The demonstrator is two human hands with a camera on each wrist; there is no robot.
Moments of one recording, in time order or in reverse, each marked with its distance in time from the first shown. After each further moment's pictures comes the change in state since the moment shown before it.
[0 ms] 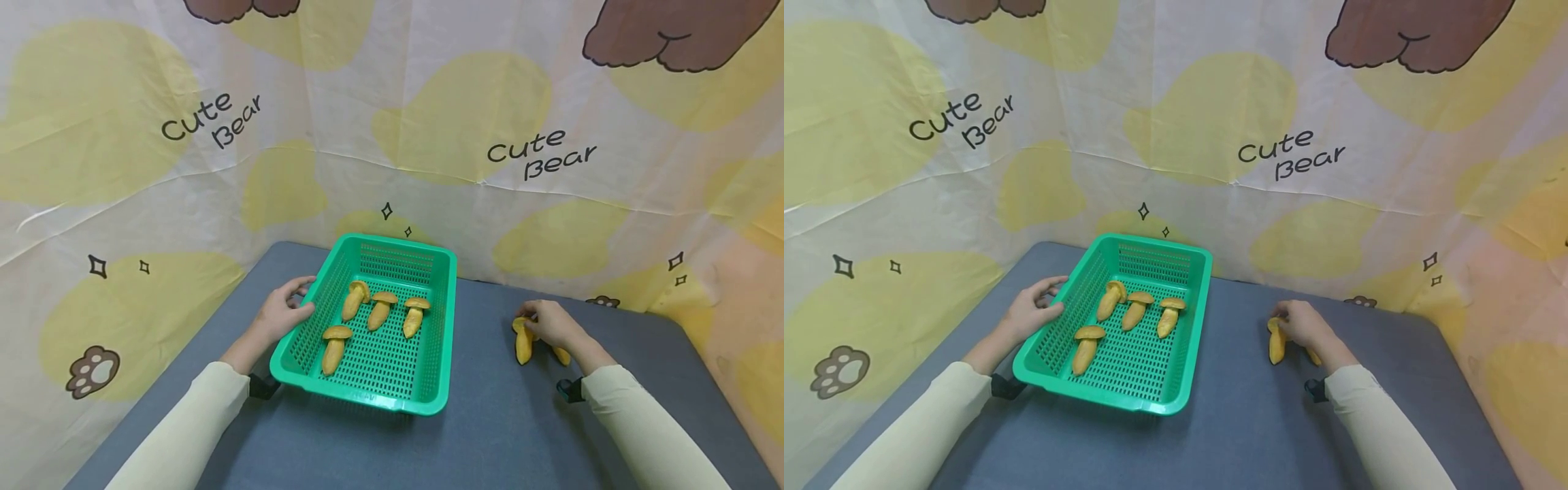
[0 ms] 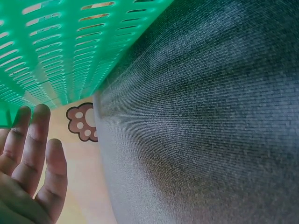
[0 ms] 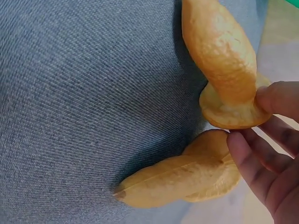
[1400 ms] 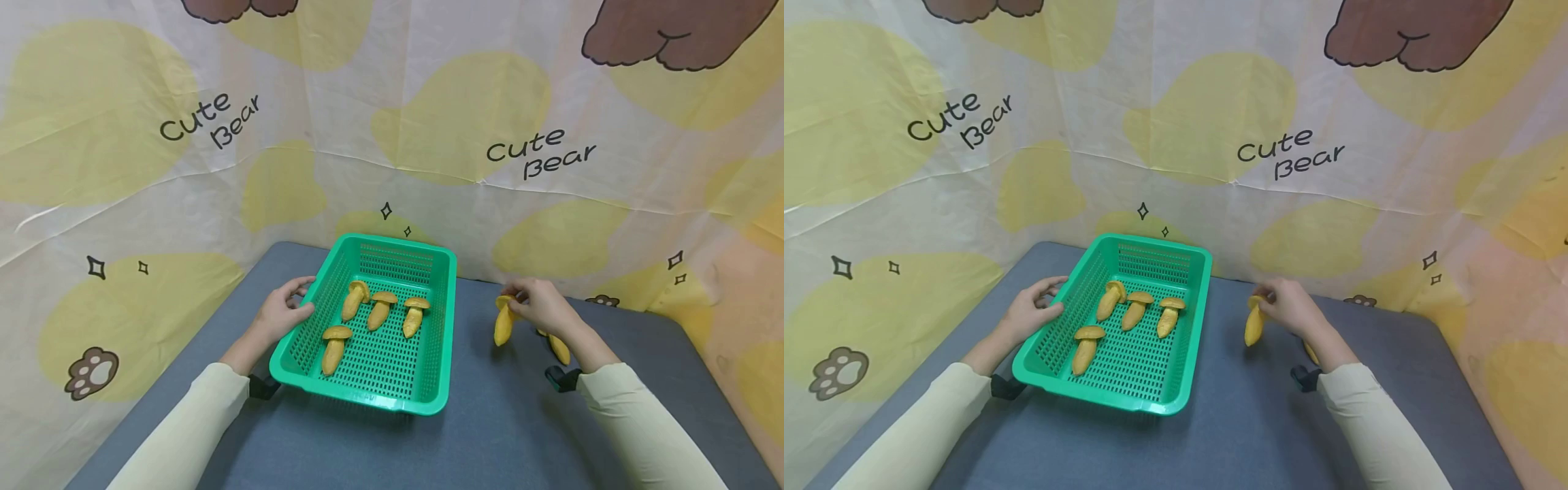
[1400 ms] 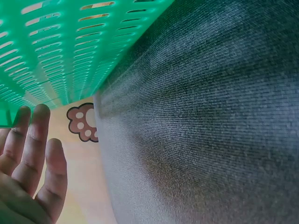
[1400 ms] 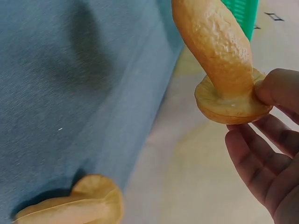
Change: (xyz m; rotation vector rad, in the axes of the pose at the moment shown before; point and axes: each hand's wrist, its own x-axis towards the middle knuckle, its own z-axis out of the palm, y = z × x) left_hand -0.016 0.041 -0.006 -0.001 -0.005 0.005; right_hand -0.003 -0.055 -0.030 0.059 0.140 -0.147
